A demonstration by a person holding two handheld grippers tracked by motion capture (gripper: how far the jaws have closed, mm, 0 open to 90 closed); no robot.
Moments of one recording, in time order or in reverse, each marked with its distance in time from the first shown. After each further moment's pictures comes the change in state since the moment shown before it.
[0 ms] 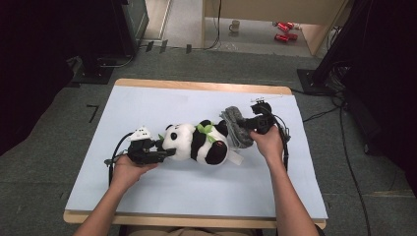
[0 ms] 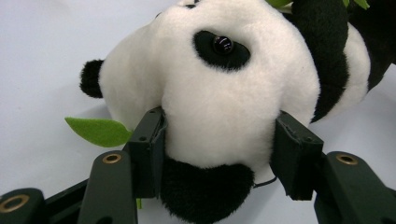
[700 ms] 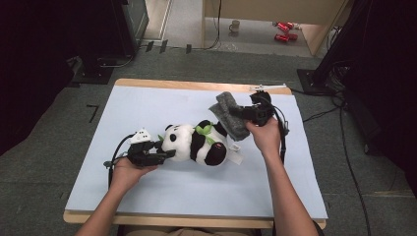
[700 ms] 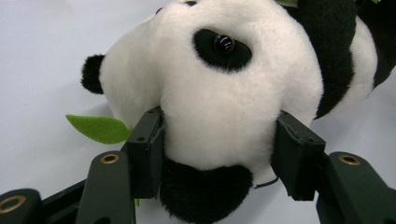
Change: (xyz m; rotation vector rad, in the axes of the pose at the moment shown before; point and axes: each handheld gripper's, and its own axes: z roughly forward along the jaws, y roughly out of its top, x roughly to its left) left arm -0.005 -0.005 -0.002 0.003 0.027 0.029; right arm 0.037 0.028 -0.027 -0.148 0.093 -0.067
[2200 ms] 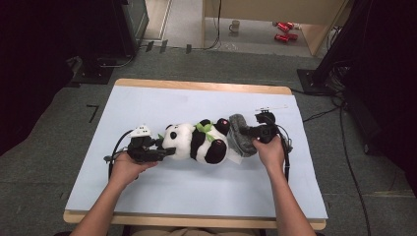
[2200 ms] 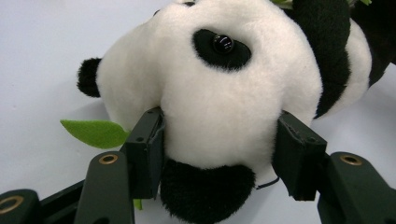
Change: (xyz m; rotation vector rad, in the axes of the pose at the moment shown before) left arm 0.012 0.010 0.003 0.031 -0.055 -0.041; right arm -0.044 -0.064 0.014 0.118 -0.138 0.139
